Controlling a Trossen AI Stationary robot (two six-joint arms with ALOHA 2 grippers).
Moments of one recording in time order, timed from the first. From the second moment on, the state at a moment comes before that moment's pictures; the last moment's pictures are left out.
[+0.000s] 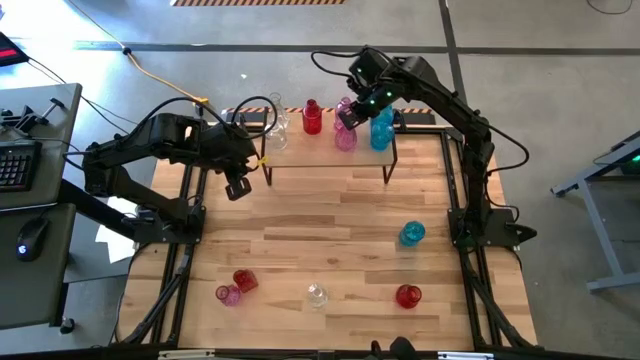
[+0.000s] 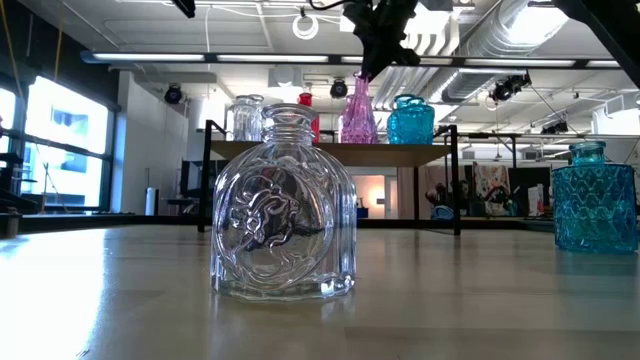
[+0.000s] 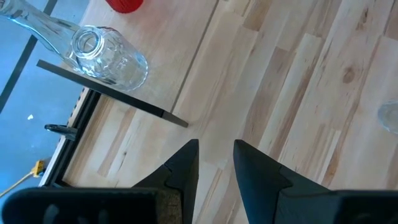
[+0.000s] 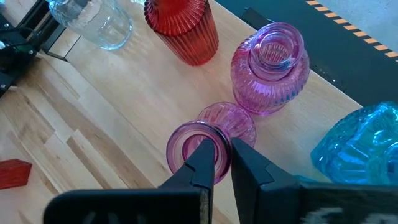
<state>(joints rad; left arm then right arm) 0.08 1.33 1.73 -1.52 -0.28 -0.23 -0.56 1.97 2.35 -1.43 -0.08 0.32</state>
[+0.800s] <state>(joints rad) 0.08 1.33 1.73 -1.51 -0.28 -0.23 -0.56 1.98 2.35 -1.41 -0.08 0.38</state>
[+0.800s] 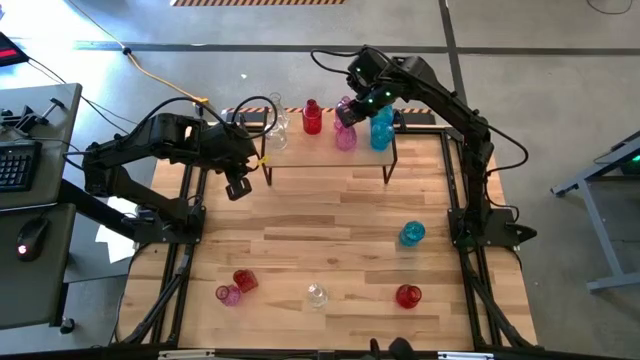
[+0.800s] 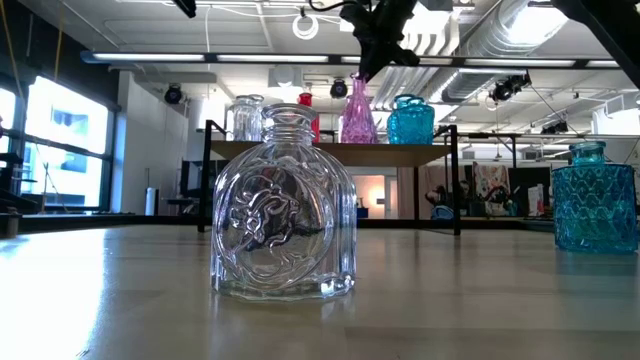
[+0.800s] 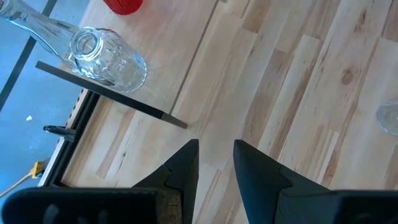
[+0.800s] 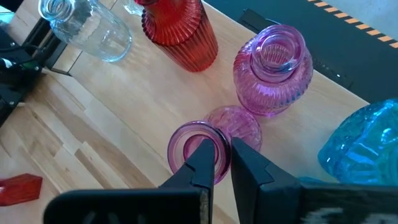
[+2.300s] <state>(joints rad) 0.08 1.33 1.73 -1.51 -0.28 -0.23 -0.57 1.99 2.35 -1.40 -0.06 0.39</state>
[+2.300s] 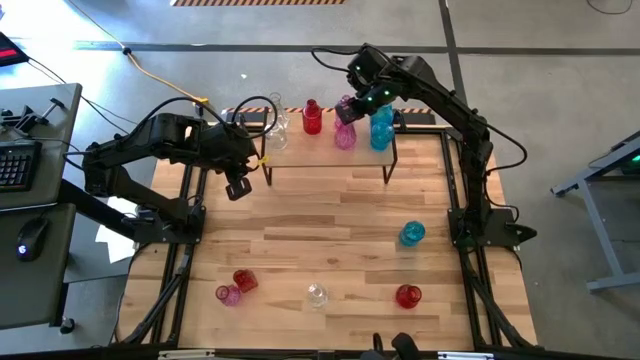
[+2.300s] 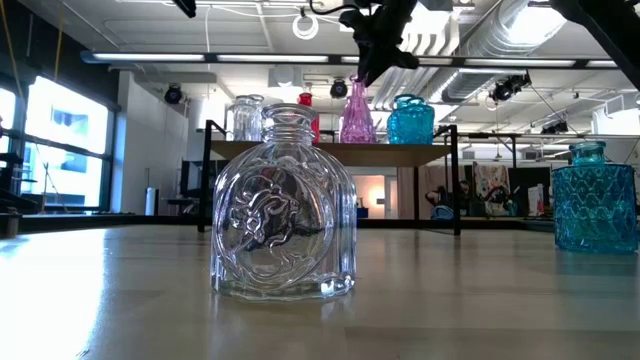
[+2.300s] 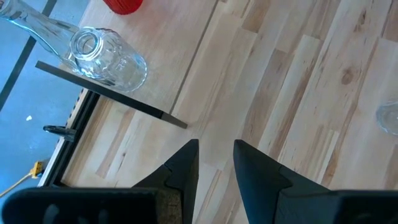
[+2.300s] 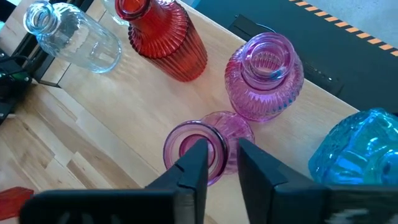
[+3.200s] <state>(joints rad) 0.08 1.33 1.73 -1.51 -0.28 -0.23 -0.57 1.95 2.35 -1.37 -0.09 0.36</state>
